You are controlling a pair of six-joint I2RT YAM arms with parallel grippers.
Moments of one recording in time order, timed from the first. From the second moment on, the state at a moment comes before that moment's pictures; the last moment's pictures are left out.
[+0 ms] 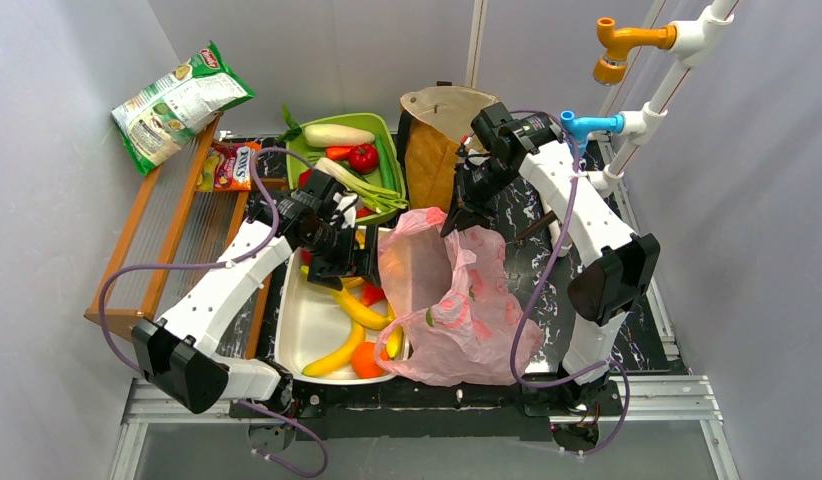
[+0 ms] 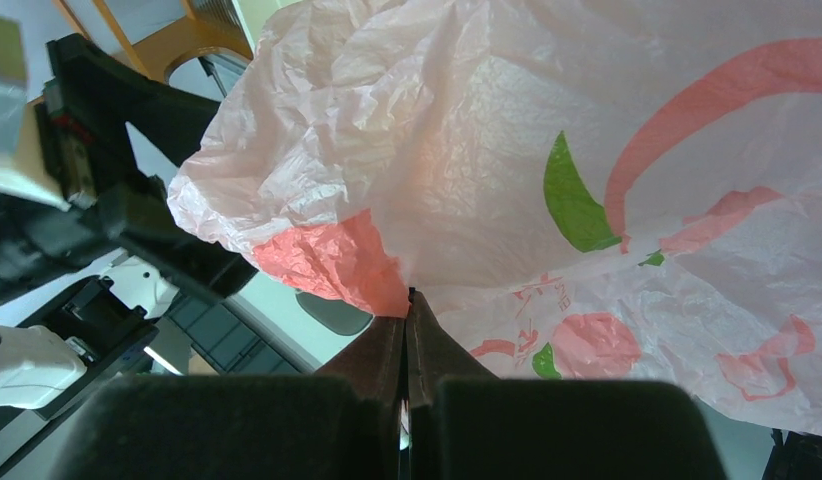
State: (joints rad) left arm -0.54 1.33 1.38 -1.26 0.35 -0.42; right arm 0.51 1.83 2.00 -1.47 -0.65 0.58
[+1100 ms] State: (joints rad) left arm -0.33 1.42 1.00 -0.92 0.18 -0.49; right arm 0.51 1.83 1.98 -1.47 -0.65 0.60
